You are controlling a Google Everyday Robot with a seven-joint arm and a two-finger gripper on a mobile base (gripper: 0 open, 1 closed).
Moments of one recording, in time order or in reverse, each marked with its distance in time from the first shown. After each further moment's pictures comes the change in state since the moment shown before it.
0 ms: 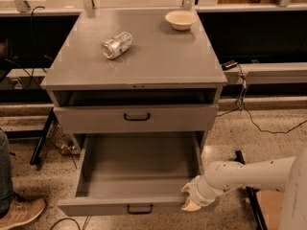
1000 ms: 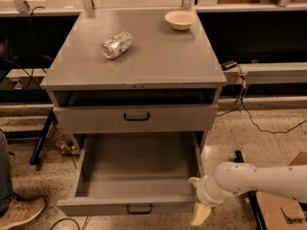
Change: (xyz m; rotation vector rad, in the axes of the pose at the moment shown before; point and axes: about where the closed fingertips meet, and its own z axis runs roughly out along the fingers) arm 0.004 0.000 -0.028 0.047 -0.017 -0.005
